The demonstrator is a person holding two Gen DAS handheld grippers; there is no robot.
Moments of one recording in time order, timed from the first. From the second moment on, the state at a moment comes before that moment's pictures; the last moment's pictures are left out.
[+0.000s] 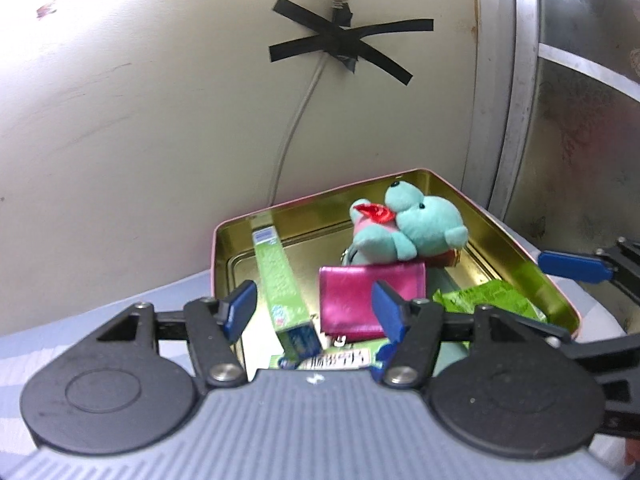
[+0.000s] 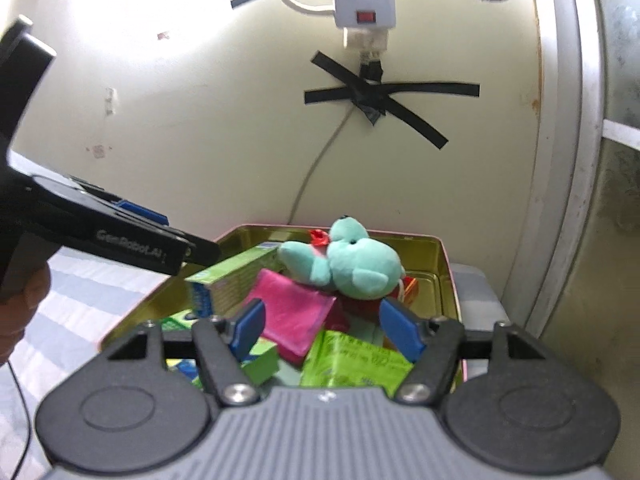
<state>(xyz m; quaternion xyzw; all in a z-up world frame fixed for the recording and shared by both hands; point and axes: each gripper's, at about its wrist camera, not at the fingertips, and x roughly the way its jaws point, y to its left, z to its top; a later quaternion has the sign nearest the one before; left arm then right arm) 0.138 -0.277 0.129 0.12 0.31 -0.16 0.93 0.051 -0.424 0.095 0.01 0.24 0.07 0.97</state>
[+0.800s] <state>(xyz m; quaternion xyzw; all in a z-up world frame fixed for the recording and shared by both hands) -0.003 -0.187 0.131 0.08 0.27 -0.15 0.95 -0.134 -0.344 0.096 0.07 0.14 0.08 0.98</state>
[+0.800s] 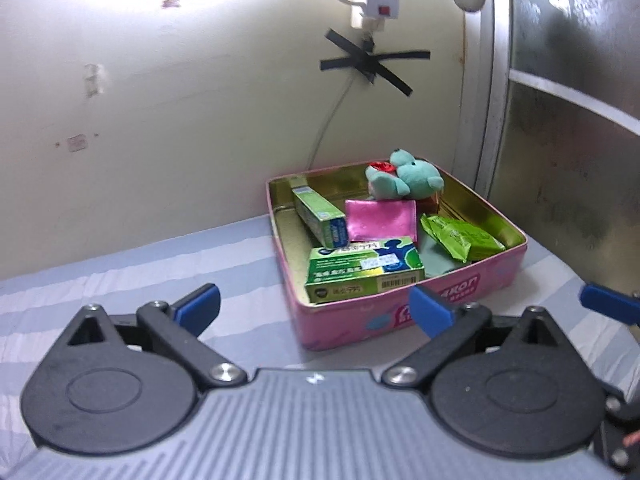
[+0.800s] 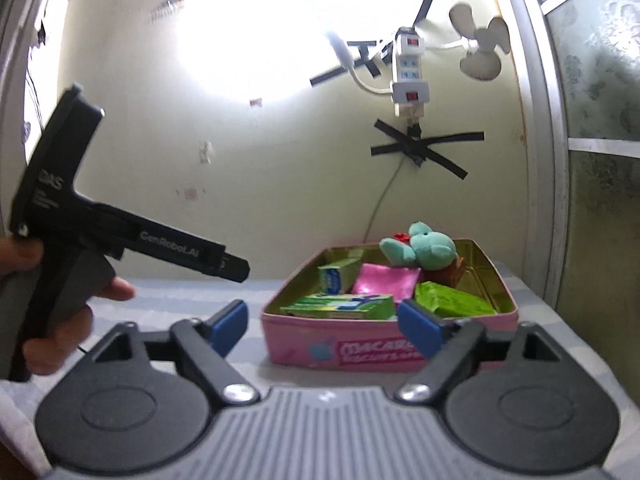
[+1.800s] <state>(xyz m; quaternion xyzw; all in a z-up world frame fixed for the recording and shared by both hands) -0.078 -0.160 0.091 0.08 0.28 -0.11 0.95 -0.188 -0.332 0.084 0.15 0.13 0.05 0.98</state>
